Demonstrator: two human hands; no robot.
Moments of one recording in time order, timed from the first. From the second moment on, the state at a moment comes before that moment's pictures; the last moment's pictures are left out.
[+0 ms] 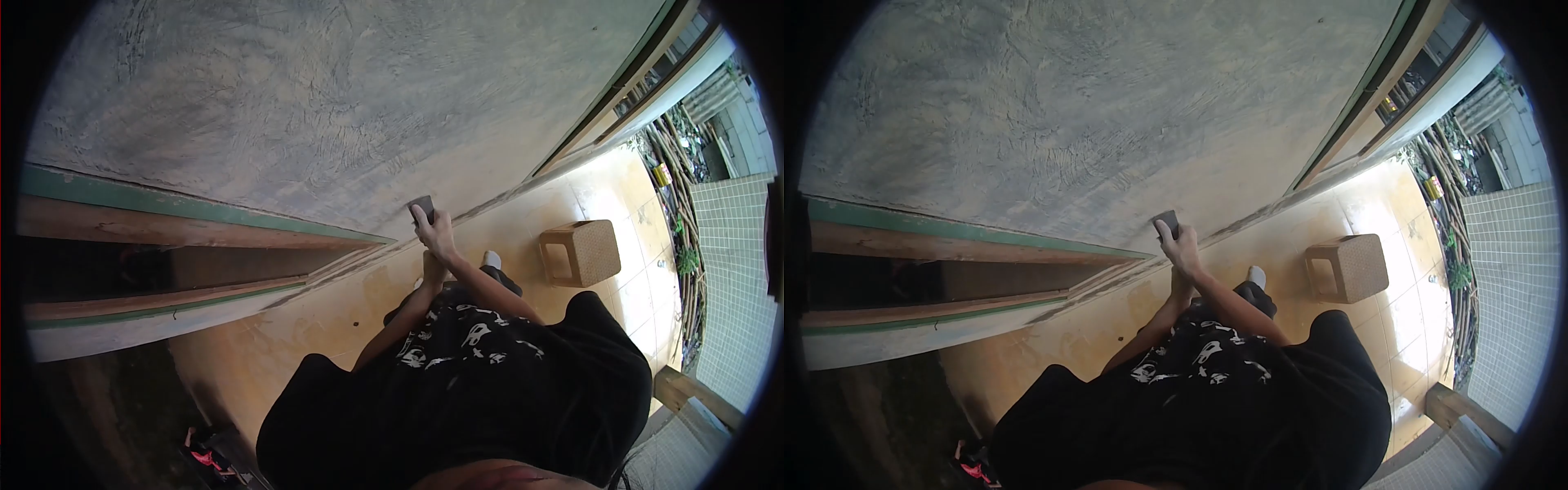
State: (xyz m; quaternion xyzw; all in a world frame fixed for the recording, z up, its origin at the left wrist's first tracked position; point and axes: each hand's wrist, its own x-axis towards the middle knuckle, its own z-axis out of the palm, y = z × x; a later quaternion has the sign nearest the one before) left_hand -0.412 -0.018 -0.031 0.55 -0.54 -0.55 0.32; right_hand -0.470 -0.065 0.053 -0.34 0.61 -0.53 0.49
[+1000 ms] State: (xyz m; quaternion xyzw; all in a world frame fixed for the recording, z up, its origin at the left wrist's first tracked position) left_hand -0.395 -0.006 0.026 0.56 -0.49 -0.57 0.34; right_hand -0.464 -0.061 0.112 -0.34 0.53 -0.55 0.54
